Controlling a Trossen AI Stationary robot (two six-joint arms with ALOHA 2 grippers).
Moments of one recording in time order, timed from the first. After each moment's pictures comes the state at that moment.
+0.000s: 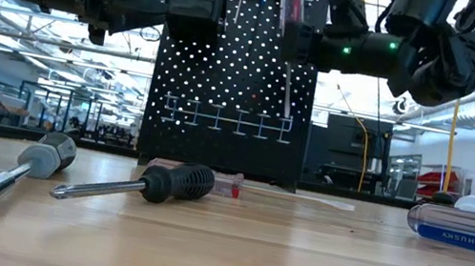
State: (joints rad) left arm -0.19 1.06 0.13 1.05 -0.52 -0.06; right arm -0.07 1.77 0.64 1.51 0.68 -0.46
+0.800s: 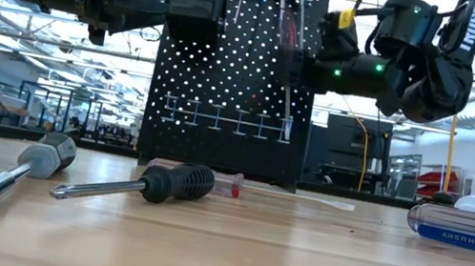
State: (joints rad) left arm -0.19 1.06 0.13 1.05 -0.52 -0.07; right arm -0.11 1.88 0.64 1.57 0.75 -0.41
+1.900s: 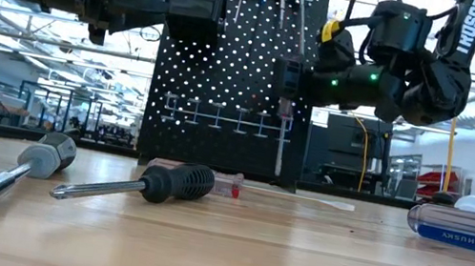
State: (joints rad) left arm -0.19 1.06 0.13 1.06 -0.52 -0.07; right arm -0.11 1.90 0.64 1.48 0.82 -0.27
